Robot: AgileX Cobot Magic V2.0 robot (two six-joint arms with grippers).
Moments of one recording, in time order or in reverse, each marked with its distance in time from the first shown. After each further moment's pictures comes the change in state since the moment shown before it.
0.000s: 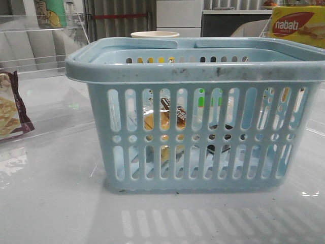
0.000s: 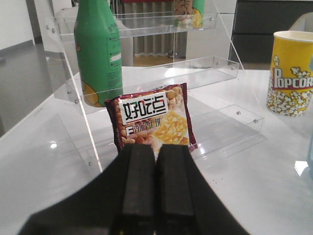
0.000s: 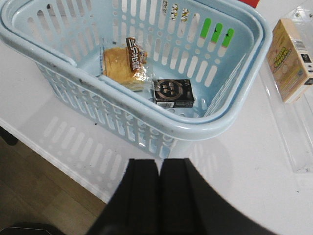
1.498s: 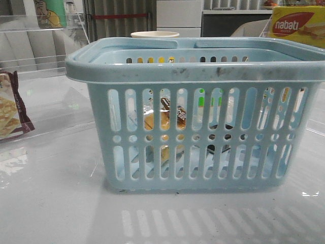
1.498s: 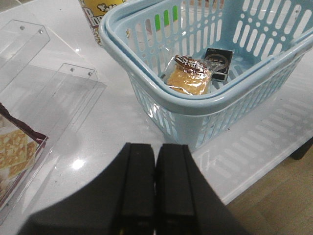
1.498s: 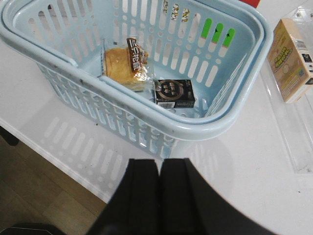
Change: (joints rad) left arm -0.667 0.658 -0.794 0.094 0.627 0.000; right arm 0.000 0.000 0.000 0.004 -0.002 0.000
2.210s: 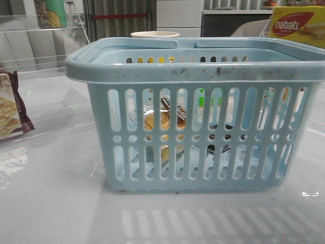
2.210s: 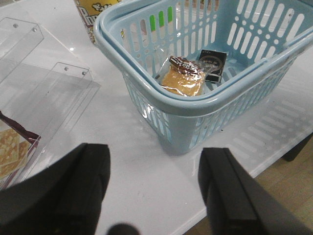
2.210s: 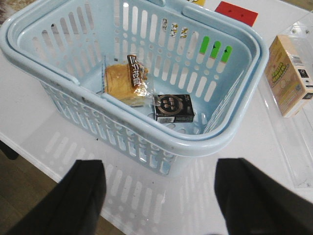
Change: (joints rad) left arm 0.000 0.000 -0.002 -0.022 0.000 0.000; right arm 0.000 0.000 0.000 0.006 -0.048 0.000
